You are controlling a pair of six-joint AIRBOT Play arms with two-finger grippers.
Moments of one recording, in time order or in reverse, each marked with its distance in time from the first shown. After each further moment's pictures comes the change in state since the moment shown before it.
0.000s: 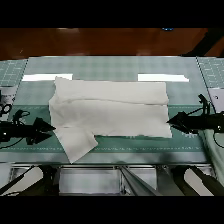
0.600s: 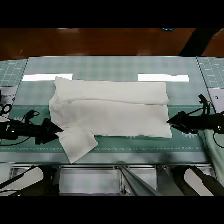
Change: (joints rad) left arm -0.109 -0.112 -0.006 -0.041 -0.030 0.035; right arm 0.000 0.003 -0.003 0.014 -0.005 0.008
